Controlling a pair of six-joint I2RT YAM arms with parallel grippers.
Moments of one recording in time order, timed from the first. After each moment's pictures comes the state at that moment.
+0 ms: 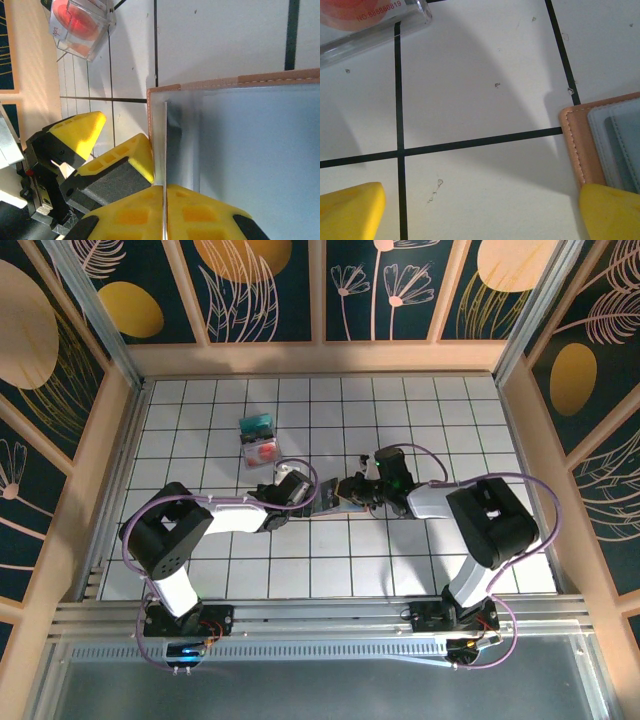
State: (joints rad) left arm -0.79 1.75 0.79 -0.02 -0.43 -0.53; right arm 0.50 1.68 0.66 0.32 -0.59 0.88
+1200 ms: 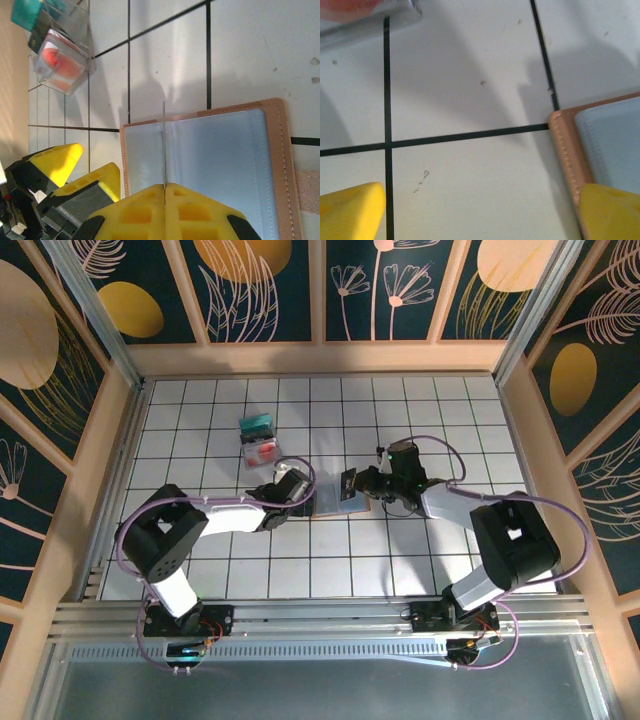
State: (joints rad) left arm -0.79 1.70 0.80 -0.04 -0.38 -0.59; right arm 0.44 1.51 0.67 0.12 -0.42 0.75
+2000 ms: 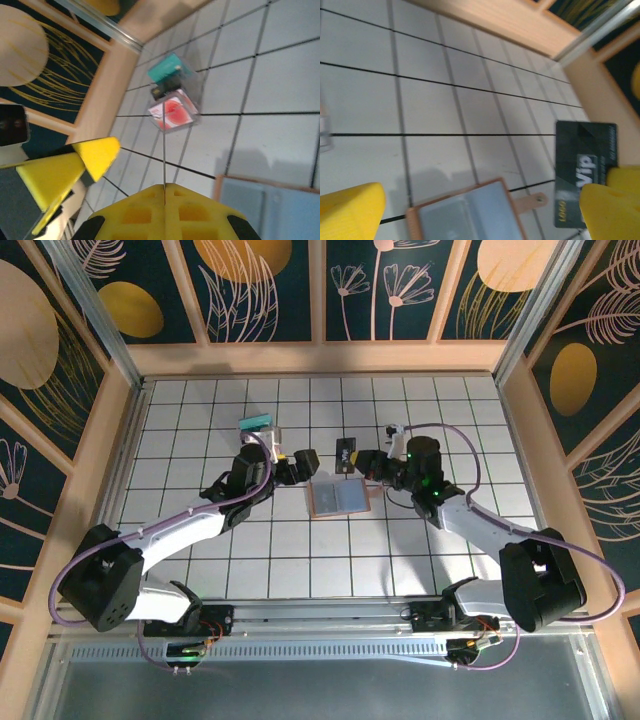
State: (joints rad) left arm -0.66 1.36 0.73 0.27 0.03 -0.70; right arm 0.43 1.29 0.63 0.38 -0.51 0.76
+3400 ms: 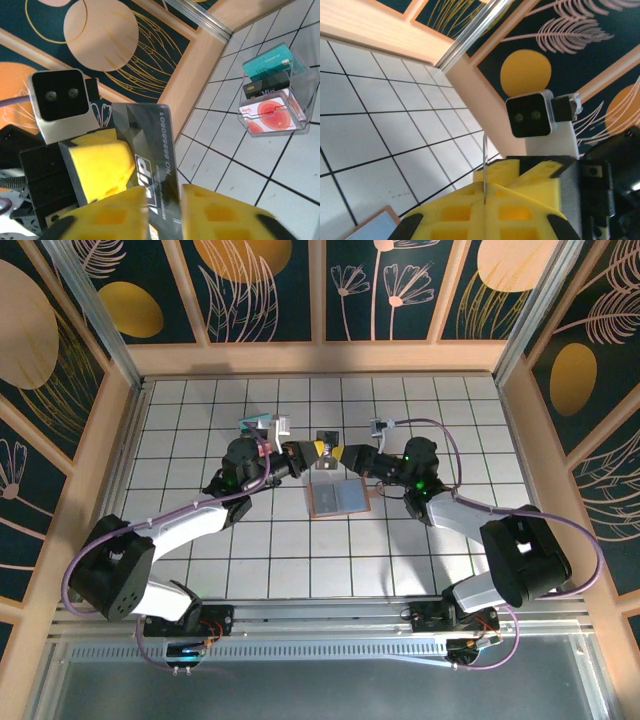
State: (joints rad) left arm -0.61 1.42 0.73 0.62 0.40 -0.75; right arm 0.47 1.43 0.62 0.79 -0.74 0.95
